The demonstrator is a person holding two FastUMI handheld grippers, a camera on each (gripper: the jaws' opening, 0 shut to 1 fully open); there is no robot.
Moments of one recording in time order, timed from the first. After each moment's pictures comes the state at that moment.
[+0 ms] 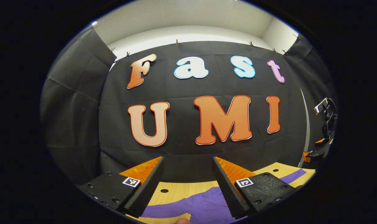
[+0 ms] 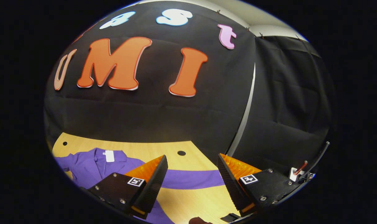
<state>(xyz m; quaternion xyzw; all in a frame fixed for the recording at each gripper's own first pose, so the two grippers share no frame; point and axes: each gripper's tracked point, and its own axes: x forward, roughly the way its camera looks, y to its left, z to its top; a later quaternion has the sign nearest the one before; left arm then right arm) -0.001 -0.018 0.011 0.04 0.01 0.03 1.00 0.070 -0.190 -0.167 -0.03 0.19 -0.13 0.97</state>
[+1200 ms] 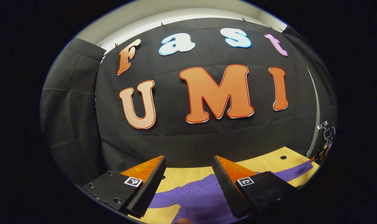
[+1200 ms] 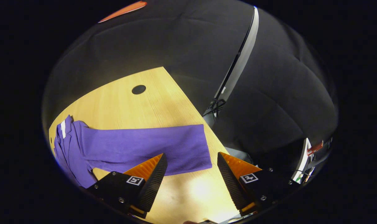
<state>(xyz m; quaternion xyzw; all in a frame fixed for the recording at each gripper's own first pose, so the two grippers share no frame) 0.048 -0.101 -0.060 0.08 0.12 0.08 0.99 0.140 -0.346 -0.431 0.06 0.53 -0.13 0.84</state>
